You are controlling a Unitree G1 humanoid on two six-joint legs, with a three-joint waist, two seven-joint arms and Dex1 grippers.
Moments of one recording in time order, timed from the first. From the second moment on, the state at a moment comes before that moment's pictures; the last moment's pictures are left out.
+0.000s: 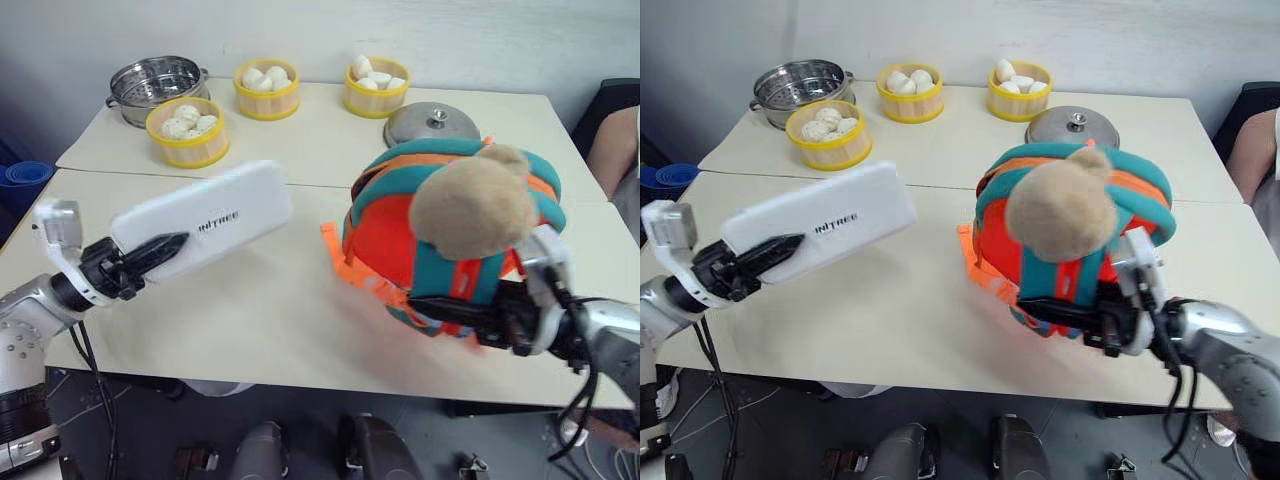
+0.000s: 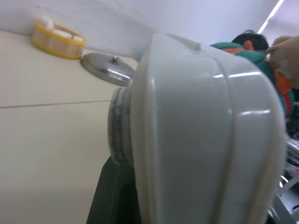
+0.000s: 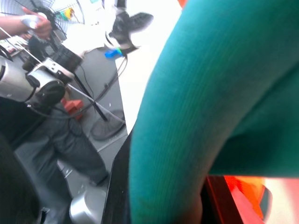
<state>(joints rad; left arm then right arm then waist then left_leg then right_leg) -0.27 0.75 0.55 -0.08 -0.98 0.83 -1.01 -0.09 -0.93 -0.36 -0.45 1.21 0.84 0.96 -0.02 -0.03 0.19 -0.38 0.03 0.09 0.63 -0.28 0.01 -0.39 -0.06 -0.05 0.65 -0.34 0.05</state>
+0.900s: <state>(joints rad) -1.02 0.52 -0.14 0.30 -0.40 0.33 -1.28 -0.06 -0.89 -0.36 -0.40 1.12 0.85 1.03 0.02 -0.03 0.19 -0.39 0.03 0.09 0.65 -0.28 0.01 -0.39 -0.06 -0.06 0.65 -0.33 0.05</state>
